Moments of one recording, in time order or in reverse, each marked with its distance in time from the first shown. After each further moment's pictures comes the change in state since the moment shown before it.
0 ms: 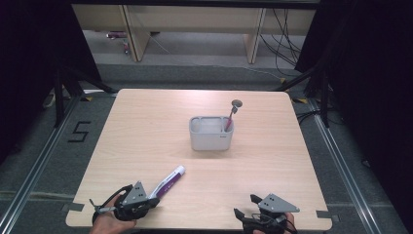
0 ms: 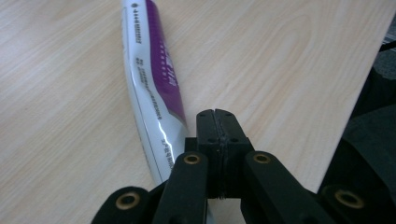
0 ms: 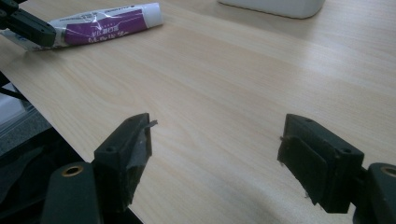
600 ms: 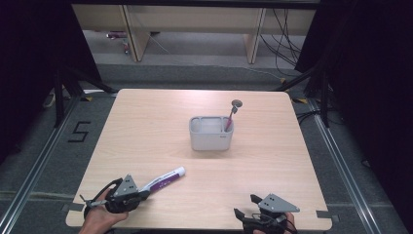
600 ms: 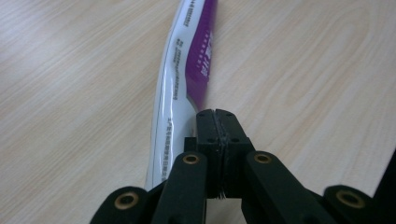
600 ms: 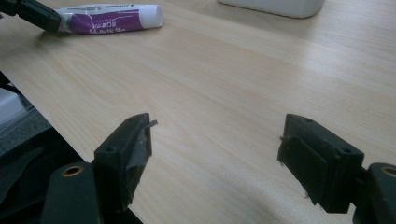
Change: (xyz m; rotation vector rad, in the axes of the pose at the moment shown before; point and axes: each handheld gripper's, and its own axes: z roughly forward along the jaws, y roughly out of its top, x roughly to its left) left arm 0.032 -0.009 -0.010 0.033 0.066 -0.027; right arm 0.000 0.000 0.000 0.002 0.000 0.001
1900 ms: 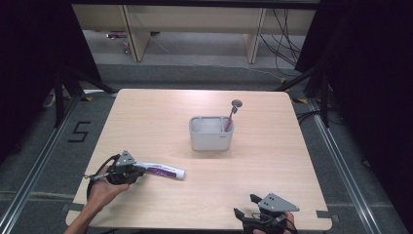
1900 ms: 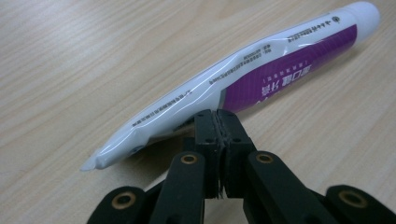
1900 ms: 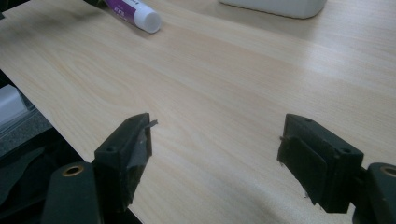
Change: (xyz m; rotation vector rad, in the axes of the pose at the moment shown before) left arm 0.065 0.024 0.024 0.028 0.092 -0.113; right arm -0.001 0.000 0.001 -0.001 0.003 0.003
